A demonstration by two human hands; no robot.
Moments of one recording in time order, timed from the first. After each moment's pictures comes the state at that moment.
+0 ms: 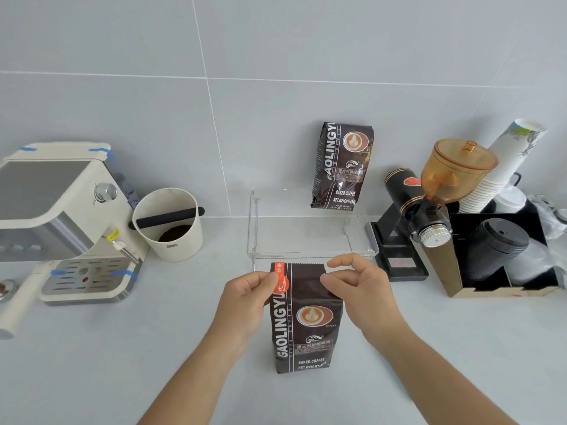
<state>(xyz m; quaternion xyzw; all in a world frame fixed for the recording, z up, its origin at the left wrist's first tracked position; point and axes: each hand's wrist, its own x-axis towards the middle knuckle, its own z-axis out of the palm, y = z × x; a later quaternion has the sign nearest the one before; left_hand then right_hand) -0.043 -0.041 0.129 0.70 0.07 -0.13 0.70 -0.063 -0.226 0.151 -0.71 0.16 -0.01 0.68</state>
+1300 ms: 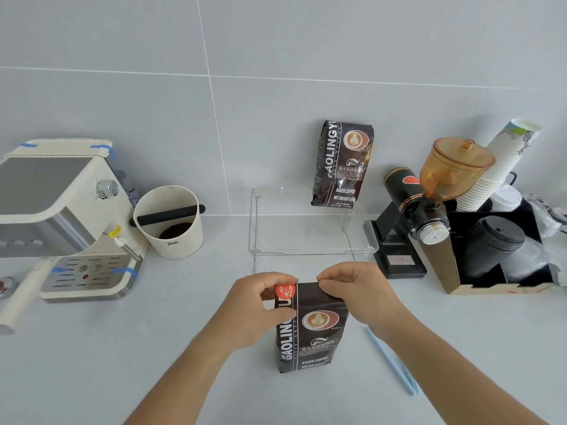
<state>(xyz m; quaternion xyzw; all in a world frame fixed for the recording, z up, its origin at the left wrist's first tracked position) -0.045 -0.023 0.127 0.83 -0.14 -0.13 0.53 -0.062 -0.226 0.153 -0.78 0.16 0.08 0.60</state>
